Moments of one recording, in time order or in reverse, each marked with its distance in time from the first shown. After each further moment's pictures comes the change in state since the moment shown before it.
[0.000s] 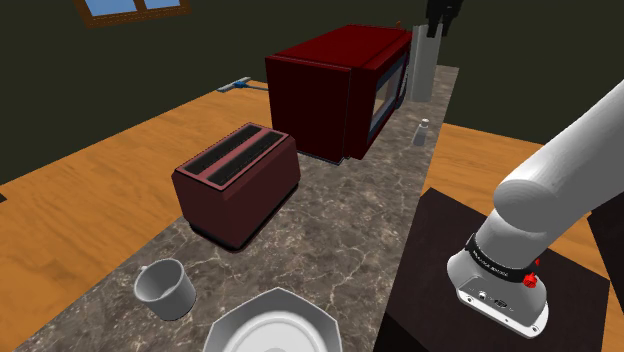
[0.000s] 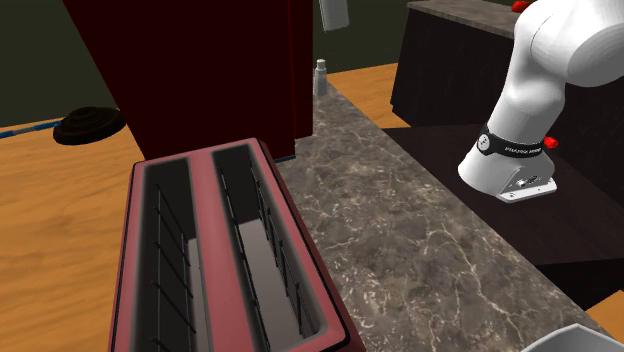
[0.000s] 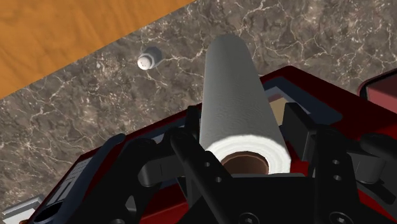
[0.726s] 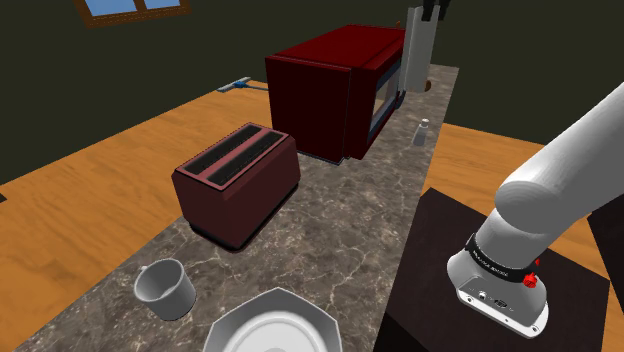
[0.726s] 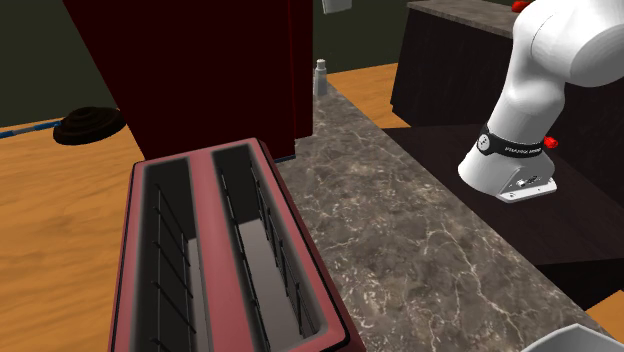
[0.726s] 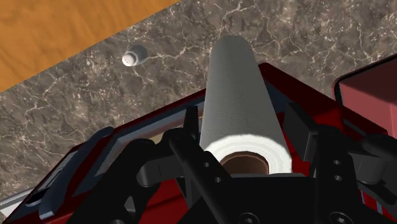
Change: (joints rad) arm 0.032 -0.011 0.051 0.099 0.014 -0.110 0.083
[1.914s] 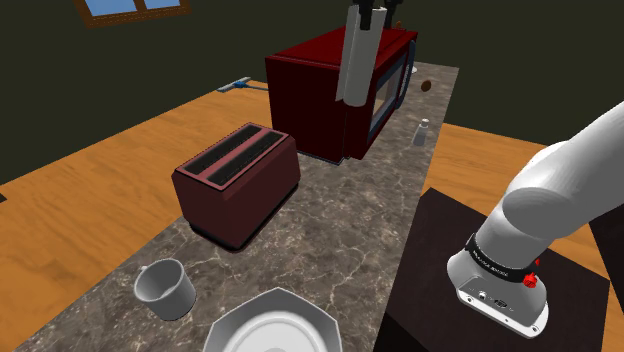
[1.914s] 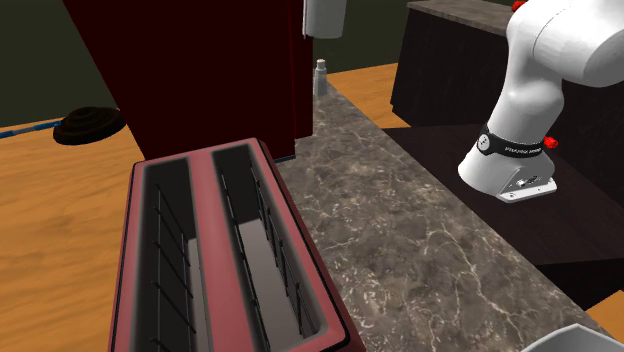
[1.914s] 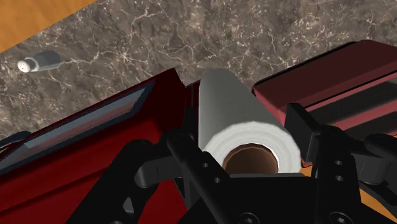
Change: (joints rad) arm 0.149 -0.124 0.308 -0.123 0.101 0.017 0.467
